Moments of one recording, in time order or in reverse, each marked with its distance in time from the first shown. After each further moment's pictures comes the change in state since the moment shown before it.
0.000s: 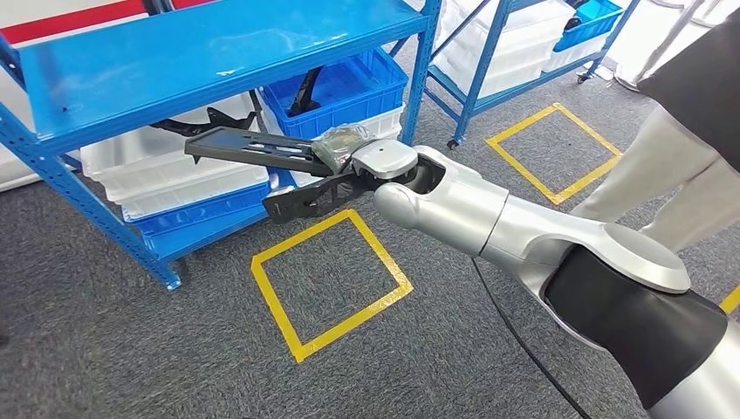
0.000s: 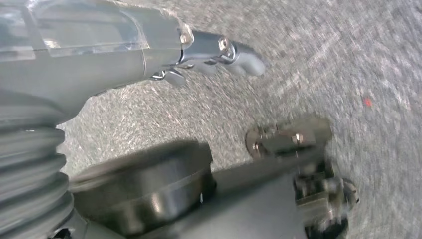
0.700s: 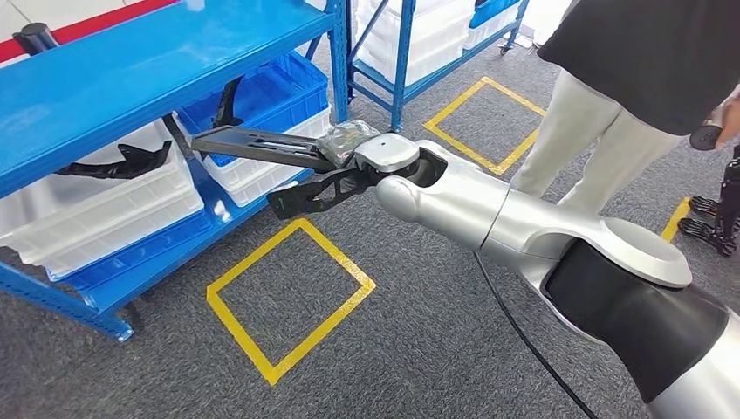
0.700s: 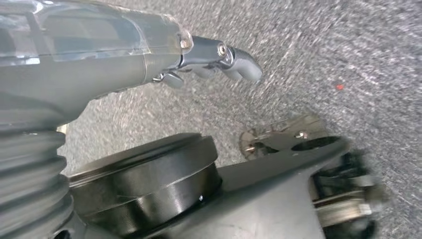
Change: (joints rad) left arm 0.002 -0.001 0.003 0.000 0.001 0.004 0.000; right arm -0.019 -0.002 0.002 0.017 -0.015 0.015 -0.001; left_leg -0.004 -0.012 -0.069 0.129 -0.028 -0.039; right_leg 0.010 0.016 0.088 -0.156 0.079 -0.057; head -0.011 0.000
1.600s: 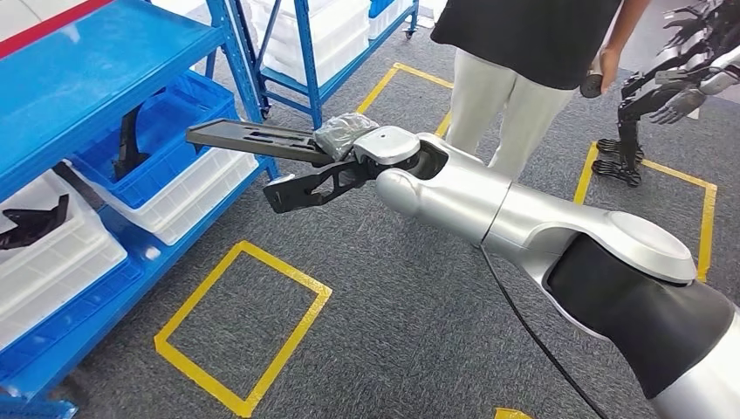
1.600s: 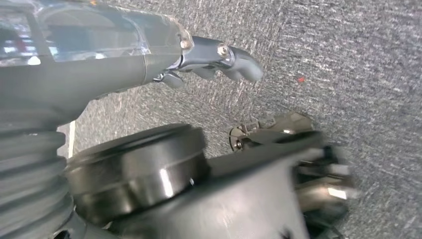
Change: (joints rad) left arm -0.002 -0.011 0.017 0.000 0.011 0.007 -0.007; right arm -0.023 -0.001 0.012 -0.002 -0.027 -0.003 0.000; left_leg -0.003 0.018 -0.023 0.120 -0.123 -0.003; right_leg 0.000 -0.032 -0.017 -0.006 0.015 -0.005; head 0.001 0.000
